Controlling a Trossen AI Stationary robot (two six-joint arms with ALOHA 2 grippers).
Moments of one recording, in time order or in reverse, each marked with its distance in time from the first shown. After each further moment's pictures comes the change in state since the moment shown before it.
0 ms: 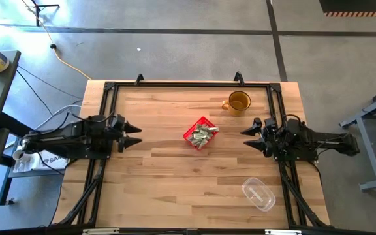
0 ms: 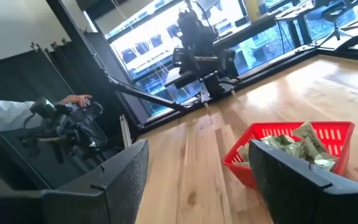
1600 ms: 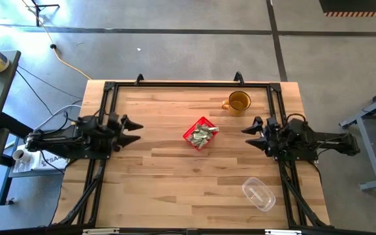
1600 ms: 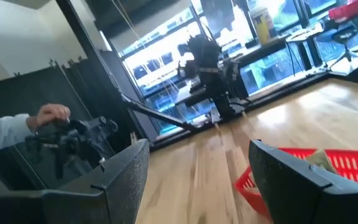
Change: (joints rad) left arm -0.060 -0.097 -0.091 0.304 -0.020 0.008; right arm 0.001 0.011 -0.007 0.116 -0.004 0.000
